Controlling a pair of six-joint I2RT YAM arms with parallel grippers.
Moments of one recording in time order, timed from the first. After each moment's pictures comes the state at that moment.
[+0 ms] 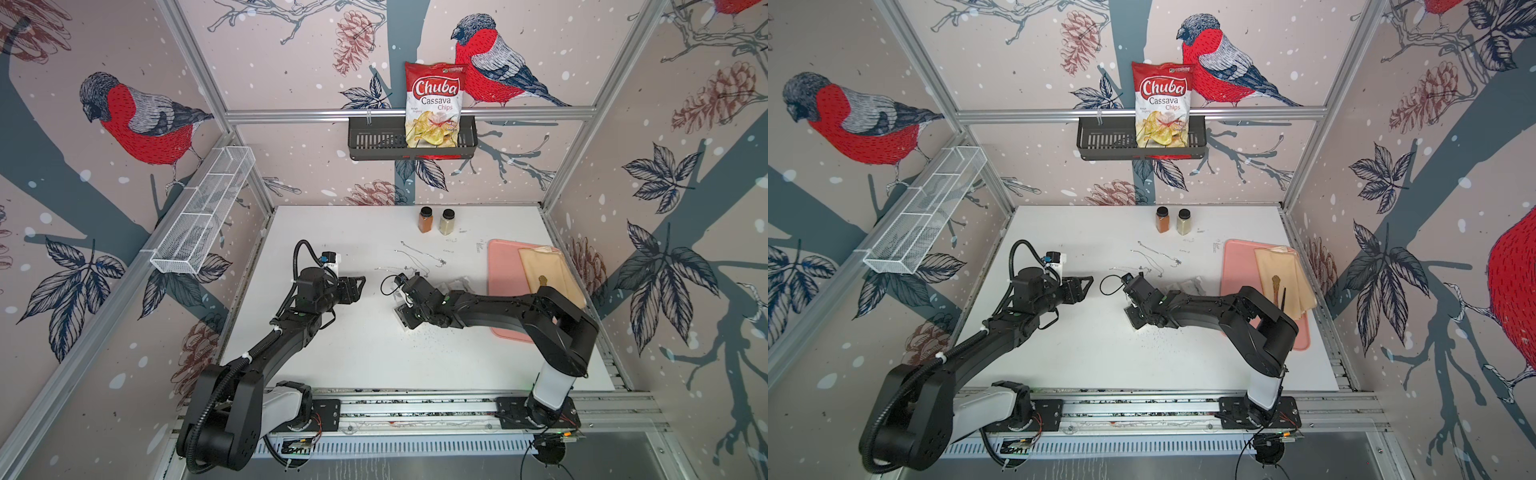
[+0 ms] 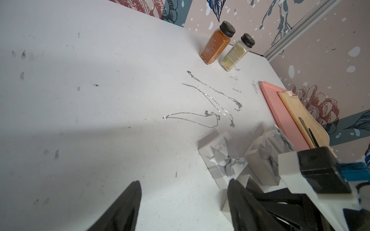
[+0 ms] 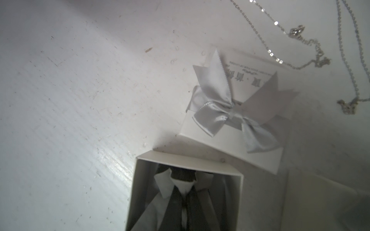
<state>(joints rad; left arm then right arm) -0.20 1.18 0.46 0.22 0.38 -0.34 0.98 1.79 0.99 -0.16 0.09 0.21</state>
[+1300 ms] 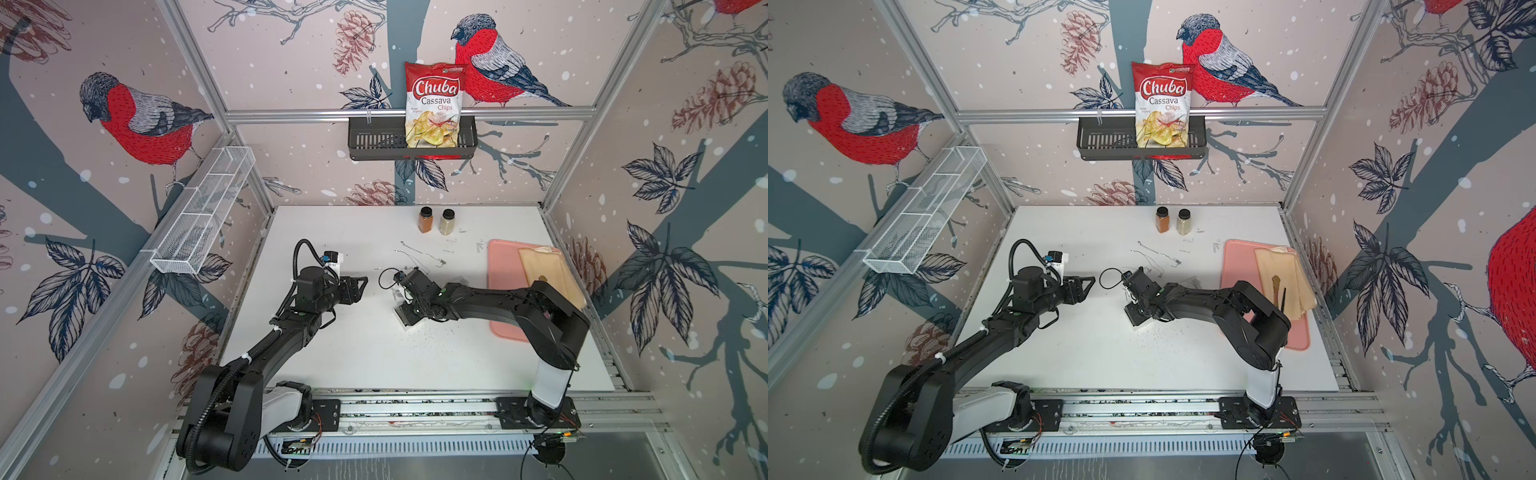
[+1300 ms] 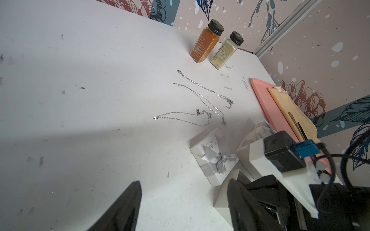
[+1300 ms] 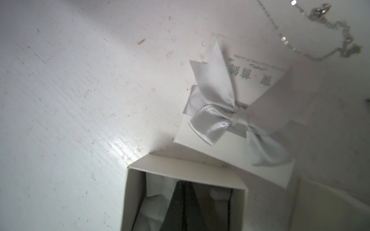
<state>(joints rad) -0.20 1.18 0.47 0.22 0.43 -0.31 0.94 1.86 1.08 -0.26 -0.01 0.21</state>
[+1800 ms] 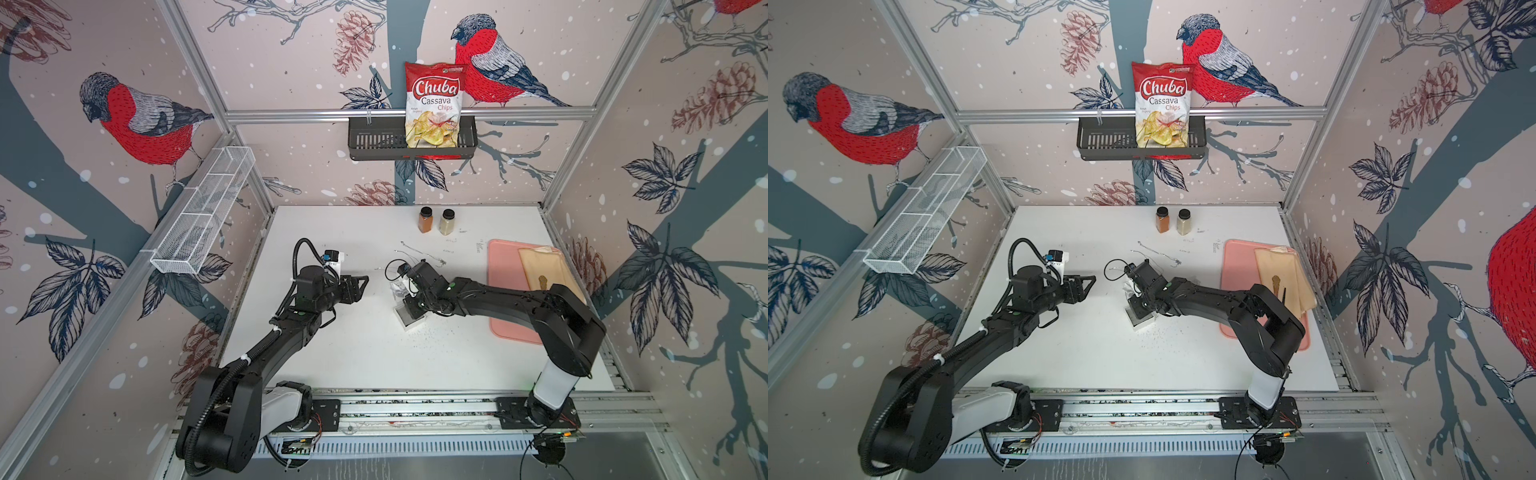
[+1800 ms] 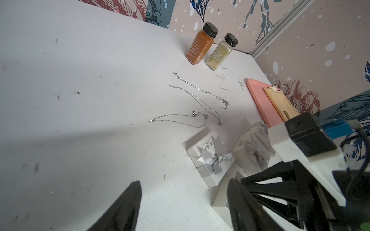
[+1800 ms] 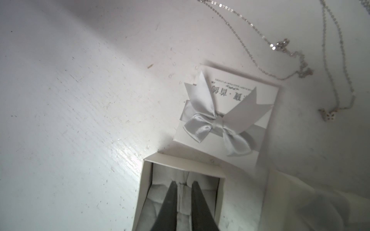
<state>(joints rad) -0.20 1.17 0.48 0.22 0.44 -0.31 0.91 1.75 1.09 -0.32 -0.03 0.18</state>
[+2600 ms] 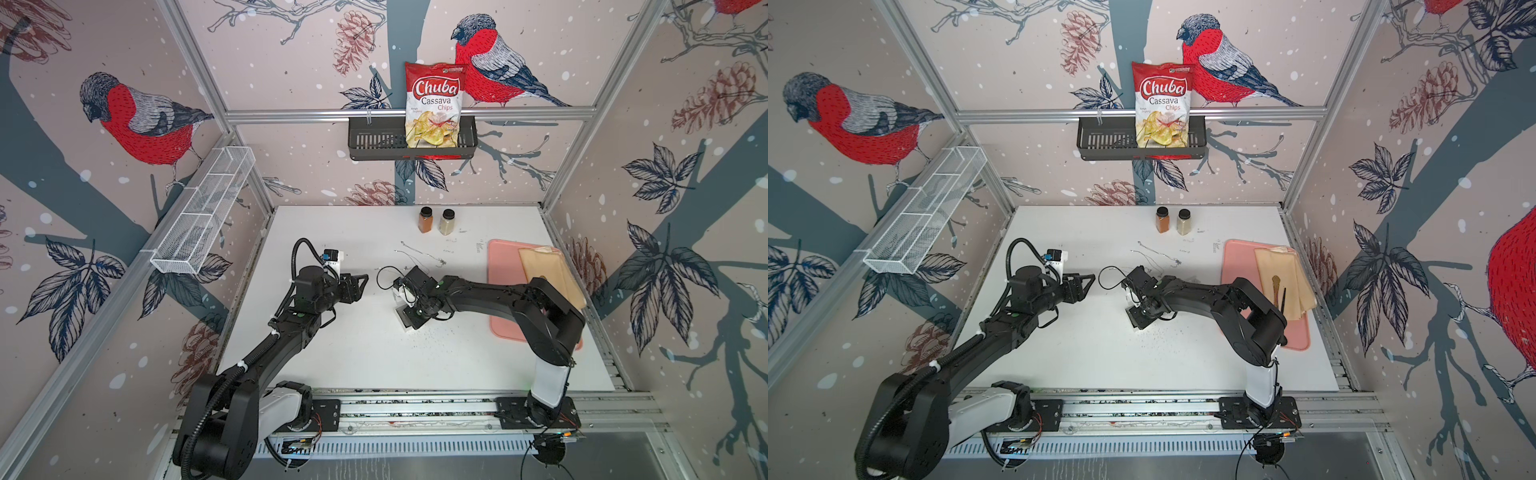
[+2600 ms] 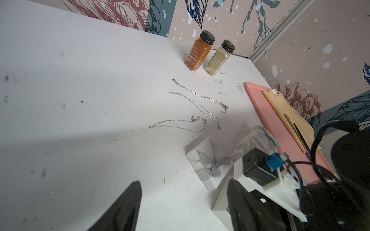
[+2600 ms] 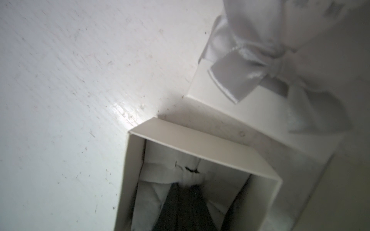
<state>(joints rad) -0.21 1.13 0.48 0.21 0.41 -0.30 0.93 1.87 1.16 -0.51 -0.11 0.13</state>
